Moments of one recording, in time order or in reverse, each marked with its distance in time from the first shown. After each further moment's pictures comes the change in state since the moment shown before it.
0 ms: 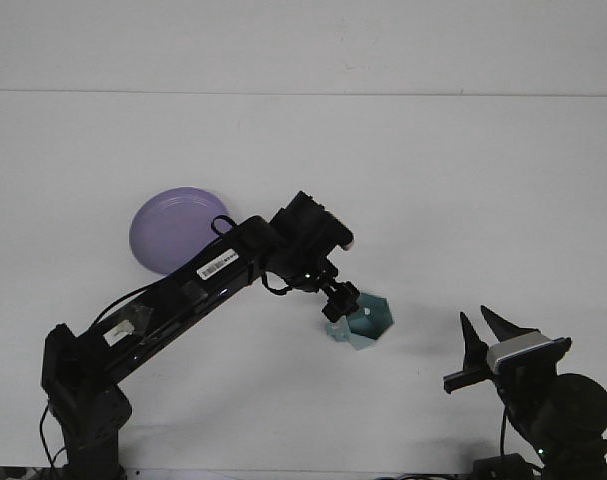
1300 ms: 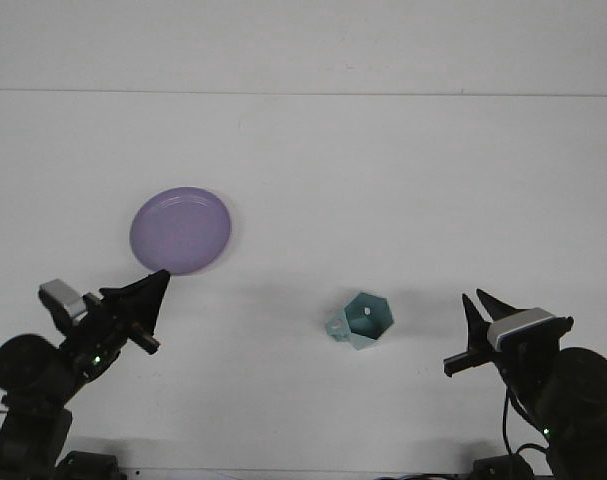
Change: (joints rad) left arm 0.641 -1.290 -1.128 0.866 0.117 -0.423; right arm 0.000 0.123 0.101 -0.001 -0.026 0.002
